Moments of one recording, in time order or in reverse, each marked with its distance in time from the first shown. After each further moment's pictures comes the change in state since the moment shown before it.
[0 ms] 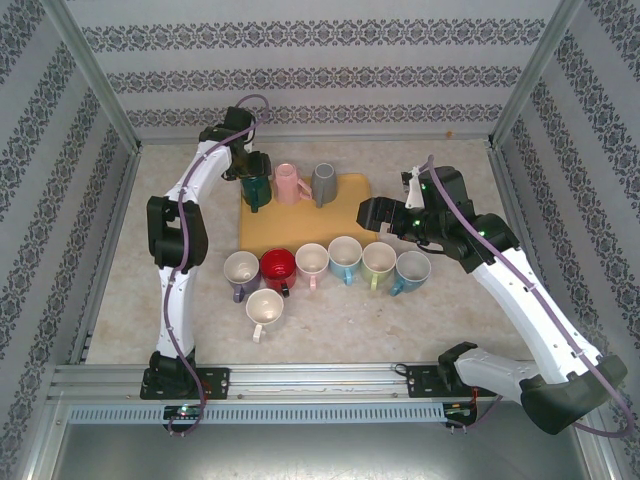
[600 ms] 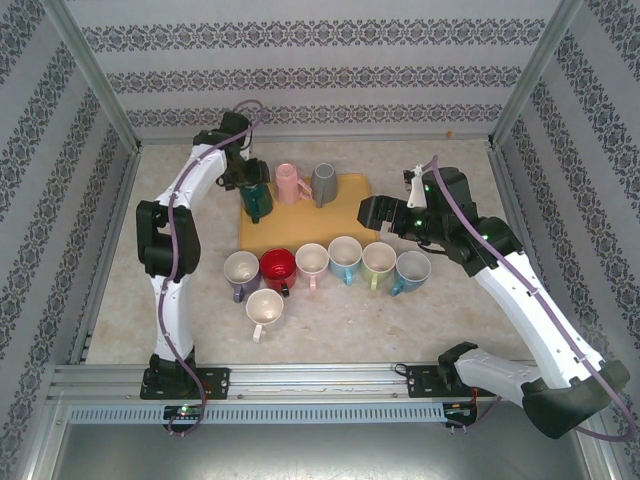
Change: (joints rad) left arm -0.017 -0.150 -0.204 -0.031 0.053 -0.037; right arm 0.000 -0.025 -0.018 0.035 0.000 0.004
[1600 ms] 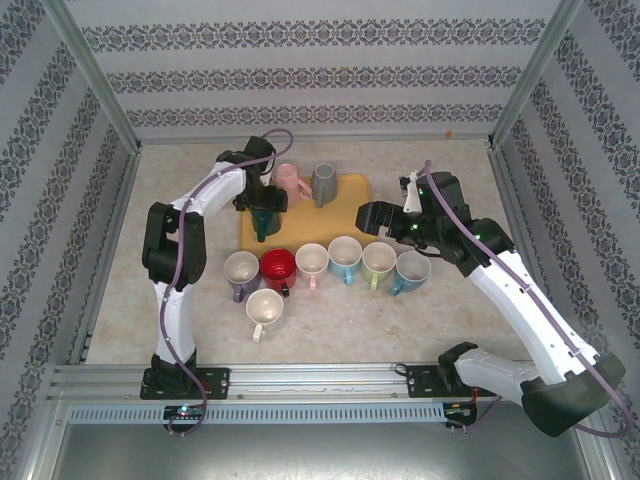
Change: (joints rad) left arm -0.116 -0.051 -0.196 0.063 -0.057 0.090; right arm 0.000 0.015 -0.049 0.016 -0.007 0.000
